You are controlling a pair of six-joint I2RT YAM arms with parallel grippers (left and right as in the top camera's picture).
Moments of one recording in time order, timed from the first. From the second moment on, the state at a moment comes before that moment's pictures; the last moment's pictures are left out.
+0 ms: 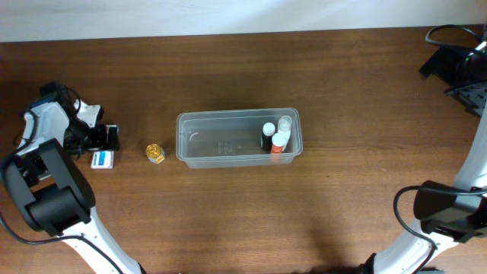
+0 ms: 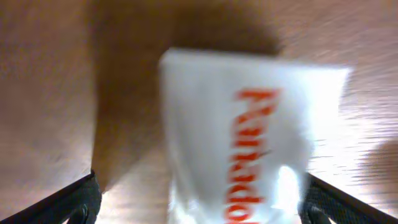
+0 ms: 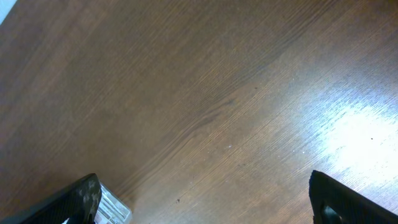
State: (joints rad) left arm 0.41 2.19 1.63 -0.95 0.10 0.41; right arm -0.36 1.96 2.39 -1.69 0.03 0.44
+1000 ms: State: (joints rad) left arm 0.41 2.20 1.63 -1.03 0.21 0.25; right arm -0.36 1.96 2.39 -1.69 0.03 0.44
